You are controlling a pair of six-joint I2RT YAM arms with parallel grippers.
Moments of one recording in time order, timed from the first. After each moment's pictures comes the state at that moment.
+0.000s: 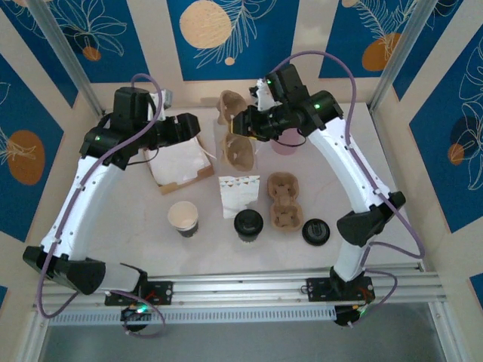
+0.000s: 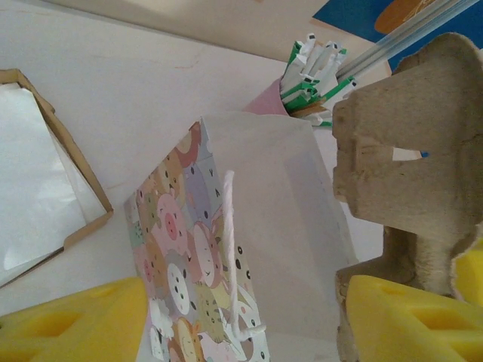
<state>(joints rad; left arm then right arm) -0.33 1.37 1.67 -0.91 0.34 -0.52 0.59 1.80 2.21 -1.23 -0.41 0.61</state>
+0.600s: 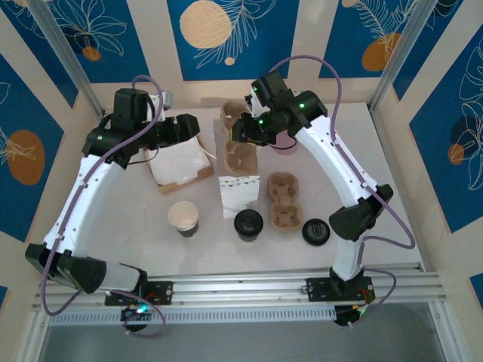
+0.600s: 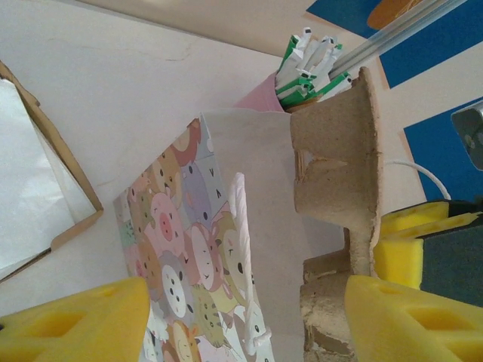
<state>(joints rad) -0.30 1.38 1.64 -0.87 0.40 -0.52 0.62 1.86 2.23 -1.30 -0.27 0.60</state>
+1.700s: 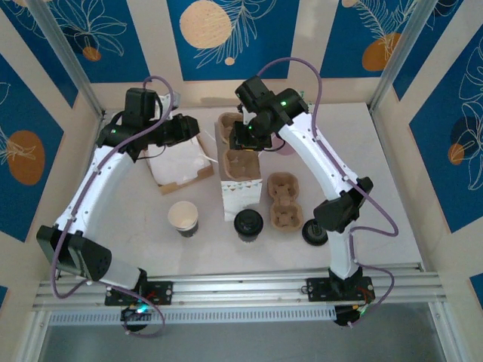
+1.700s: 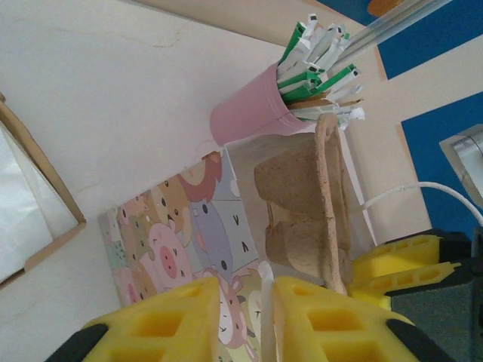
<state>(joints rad) -0.28 1.46 1.59 -0.76 0.48 -0.52 0.67 2.01 2.41 -1.49 -0.14 0.57</state>
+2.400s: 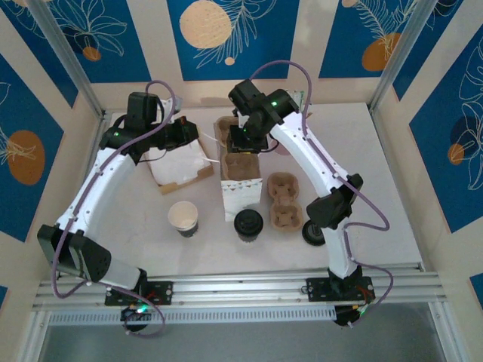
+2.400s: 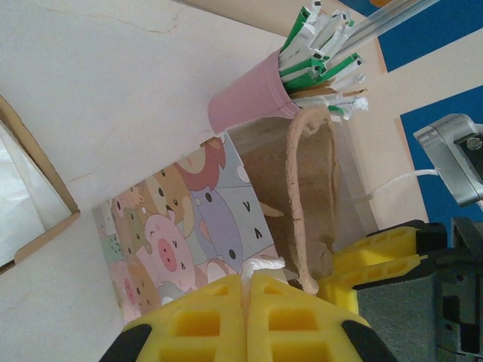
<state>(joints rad) -0.28 1.45 1.53 -0.73 0.50 -0.53 0.69 2.09 2.48 -1.56 -0.11 0.55</state>
